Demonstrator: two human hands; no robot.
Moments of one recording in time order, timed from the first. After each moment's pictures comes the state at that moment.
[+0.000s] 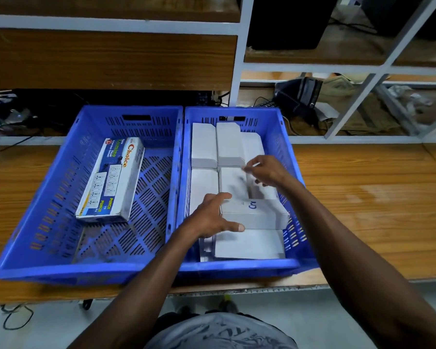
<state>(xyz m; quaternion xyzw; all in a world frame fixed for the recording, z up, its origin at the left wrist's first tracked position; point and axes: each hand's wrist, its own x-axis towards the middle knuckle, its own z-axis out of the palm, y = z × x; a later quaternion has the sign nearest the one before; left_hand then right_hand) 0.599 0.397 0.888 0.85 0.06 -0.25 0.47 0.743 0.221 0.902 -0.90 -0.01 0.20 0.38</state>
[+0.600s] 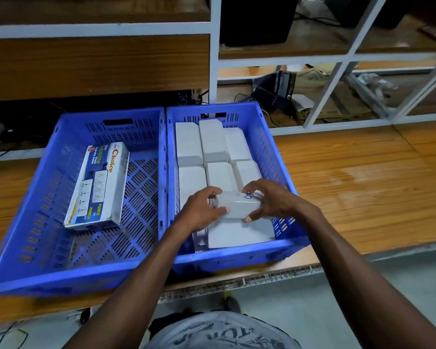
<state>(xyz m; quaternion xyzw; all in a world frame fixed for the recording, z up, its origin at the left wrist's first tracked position) 0.595 0.395 0.882 0.84 0.06 -0.16 0.51 0.654 0.158 0.898 -0.93 -0.18 0.24 0.22</state>
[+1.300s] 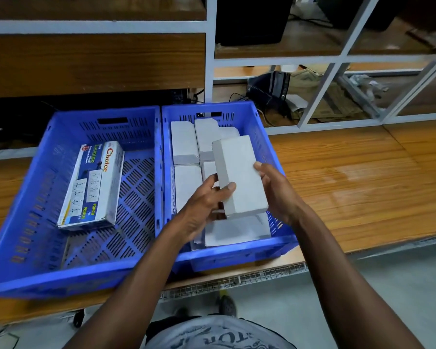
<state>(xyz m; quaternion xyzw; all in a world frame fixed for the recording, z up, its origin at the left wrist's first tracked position) 0.577 0.374 0.924 0.59 0.06 -0.21 0.78 0.621 0.180 0.937 -0.61 0.05 0.27 0.74</state>
